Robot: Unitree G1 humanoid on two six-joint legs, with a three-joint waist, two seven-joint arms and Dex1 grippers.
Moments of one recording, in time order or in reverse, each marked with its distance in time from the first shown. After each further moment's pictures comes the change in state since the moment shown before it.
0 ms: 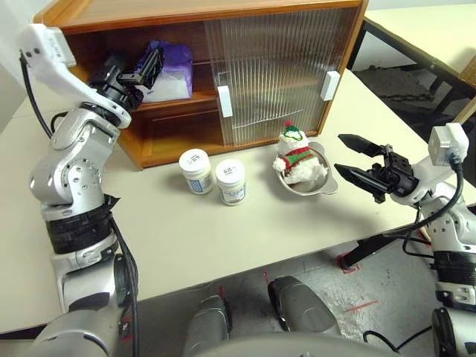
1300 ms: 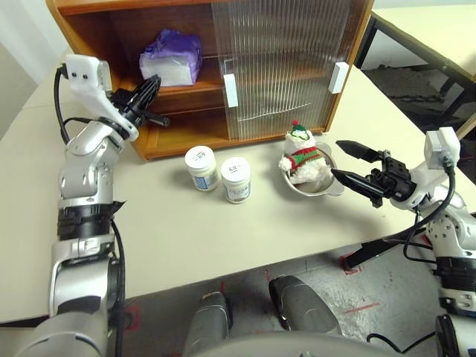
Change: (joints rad) left arm -0.087 0.037 -0.152 0.493 0.272 -0.334 -0.207; right arm 0.050 -0.010 0.006 -0.067 -0.025 0.028 -0.054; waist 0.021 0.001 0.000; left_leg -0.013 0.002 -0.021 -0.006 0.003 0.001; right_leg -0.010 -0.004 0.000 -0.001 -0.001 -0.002
